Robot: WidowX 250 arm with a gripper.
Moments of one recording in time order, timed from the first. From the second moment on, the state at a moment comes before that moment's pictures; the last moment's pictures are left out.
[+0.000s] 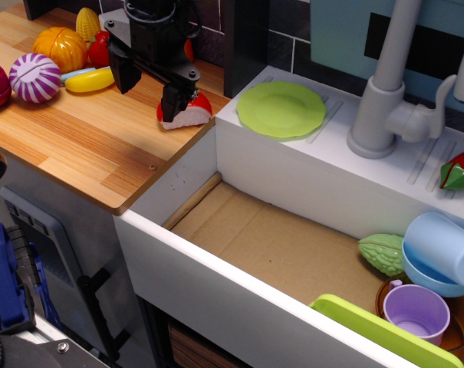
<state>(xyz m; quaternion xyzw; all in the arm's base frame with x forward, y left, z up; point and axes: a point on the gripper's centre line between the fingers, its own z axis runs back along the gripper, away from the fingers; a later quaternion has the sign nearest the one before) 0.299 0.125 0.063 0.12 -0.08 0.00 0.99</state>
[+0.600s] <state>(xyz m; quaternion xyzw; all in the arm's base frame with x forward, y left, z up) 0.313 0.129 0.053 0.09 -0.08 -0.08 0.99</state>
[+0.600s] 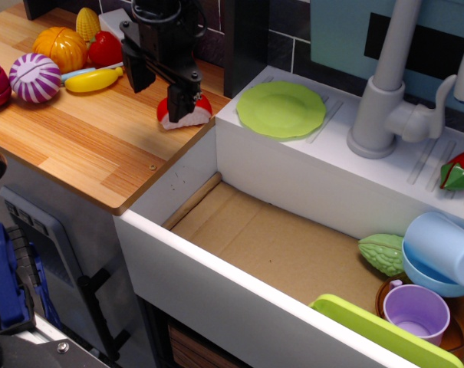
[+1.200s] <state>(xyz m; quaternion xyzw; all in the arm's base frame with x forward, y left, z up) 0.331 0.137 0.034 0.06 -0.14 -0.15 0.98</state>
